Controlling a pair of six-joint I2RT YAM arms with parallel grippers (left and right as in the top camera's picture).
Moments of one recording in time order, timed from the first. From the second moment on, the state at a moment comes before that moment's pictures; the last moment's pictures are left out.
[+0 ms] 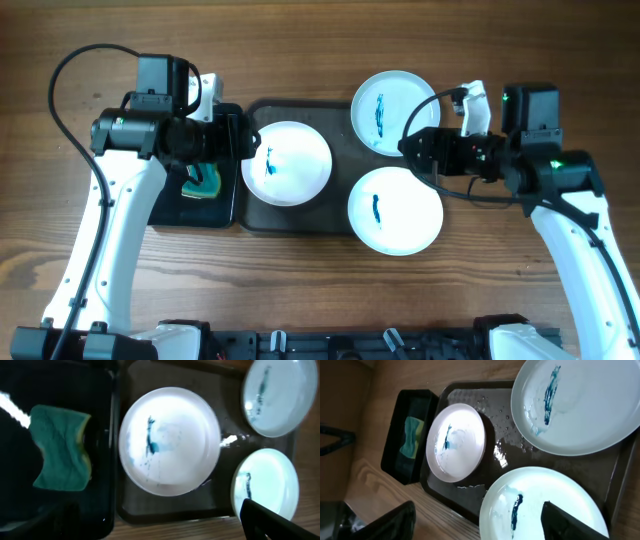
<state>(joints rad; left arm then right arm) -0.09 1.46 1.35 -1.07 0.23 -0.20 0.09 1.28 1.09 -0.76 -0.59 0.21</state>
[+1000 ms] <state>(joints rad) 0.09 1.59 1.43 -1.17 -0.08 -0.45 0.49 1.93 1.34 -0.59 -0.29 0.61</state>
